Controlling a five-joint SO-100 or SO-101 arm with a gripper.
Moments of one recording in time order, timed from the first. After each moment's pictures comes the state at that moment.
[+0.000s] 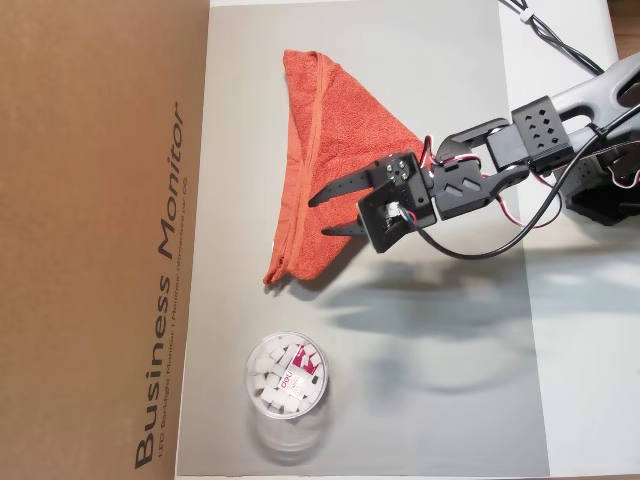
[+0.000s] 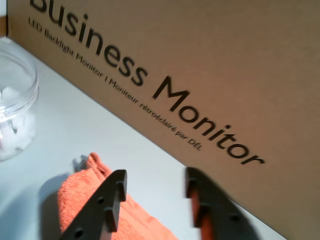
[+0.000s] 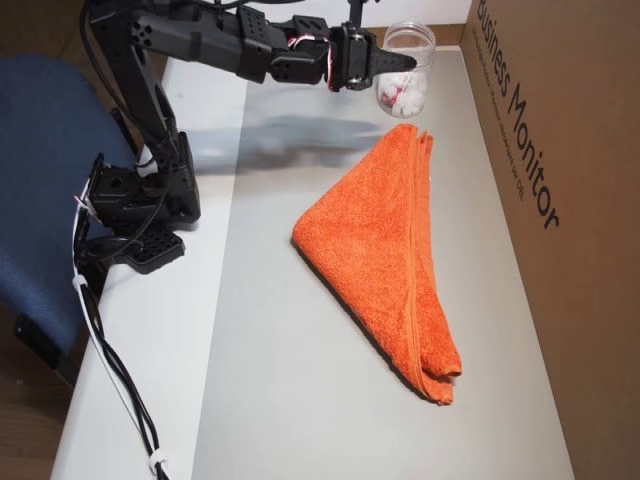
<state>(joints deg) -14.5 101.1 121.0 -9.4 57.2</state>
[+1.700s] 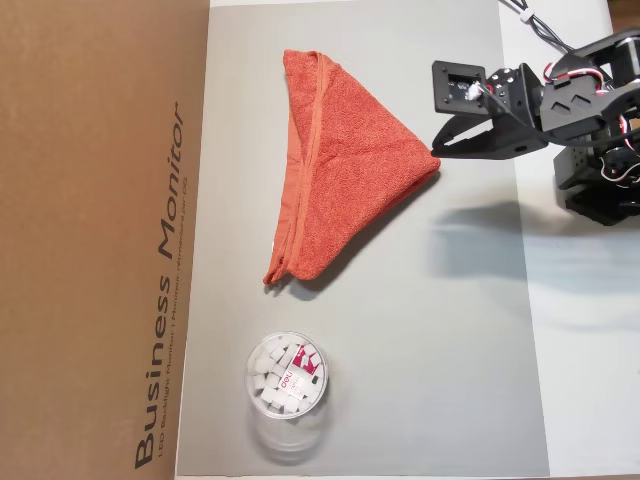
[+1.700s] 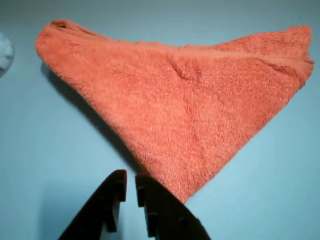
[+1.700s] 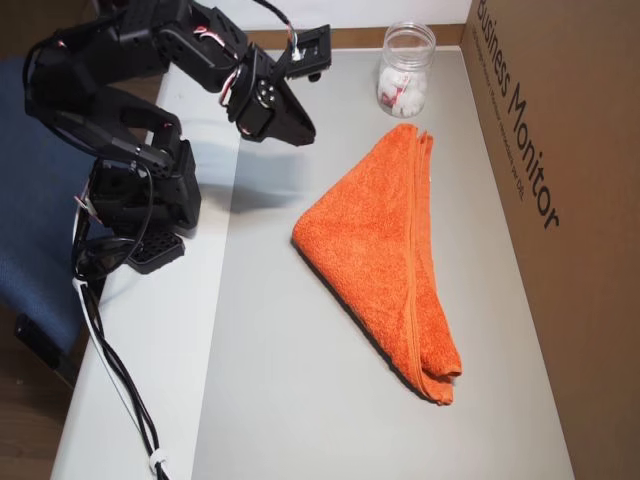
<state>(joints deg) -0.7 155.0 140.7 53.2 88.1</state>
